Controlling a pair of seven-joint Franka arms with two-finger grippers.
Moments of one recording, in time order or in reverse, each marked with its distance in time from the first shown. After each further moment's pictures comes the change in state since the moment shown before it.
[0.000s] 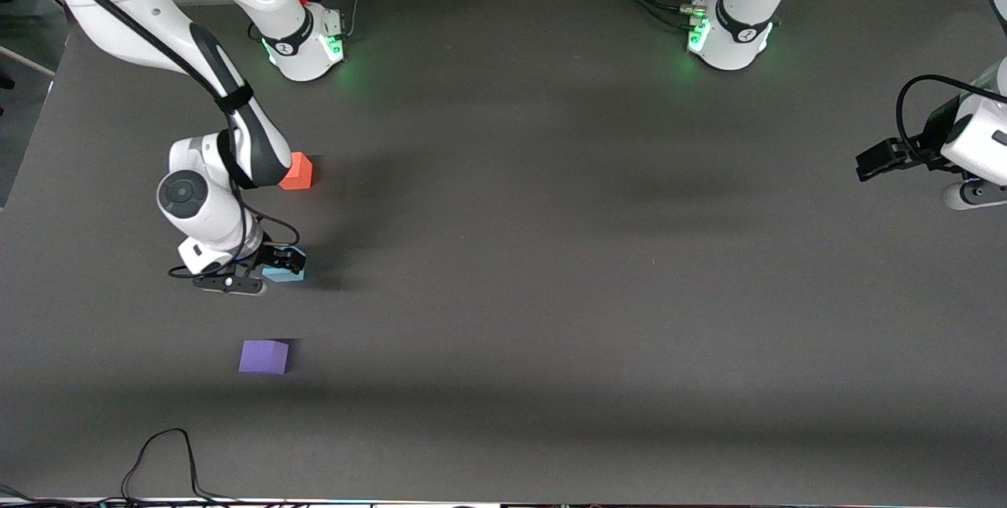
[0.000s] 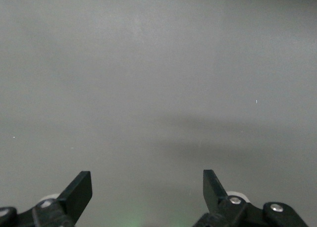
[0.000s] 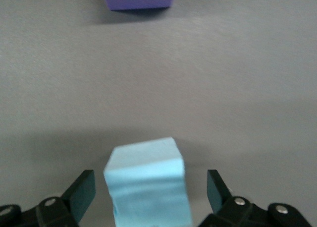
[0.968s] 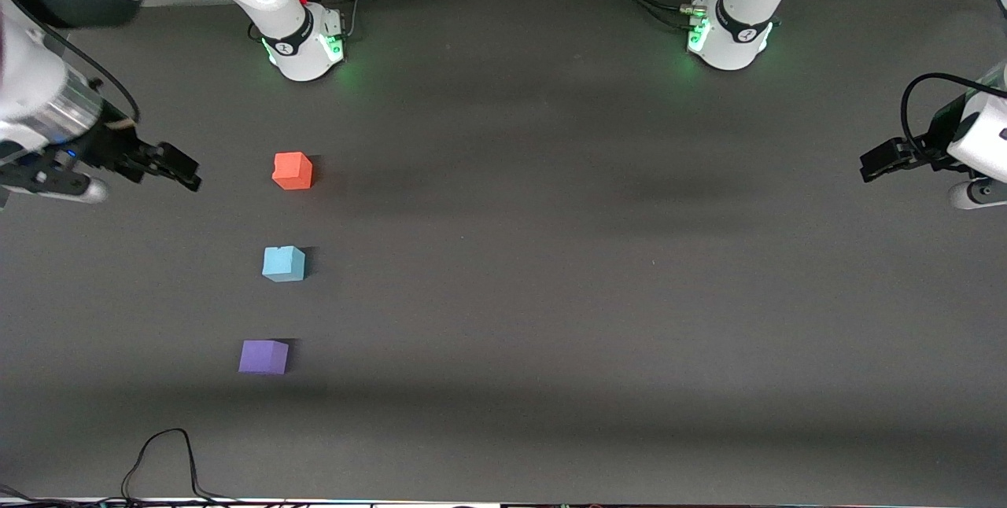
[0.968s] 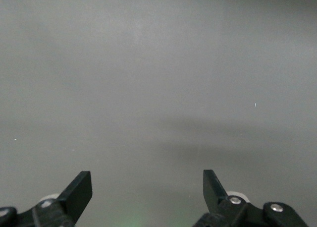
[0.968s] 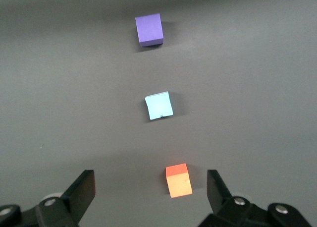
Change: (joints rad) left arm 0.001 0.002 0.003 0.021 0.000 0.000 0.001; right arm -0.009 -0.488 -0.002 0.292 0.188 -0.729 -0.095
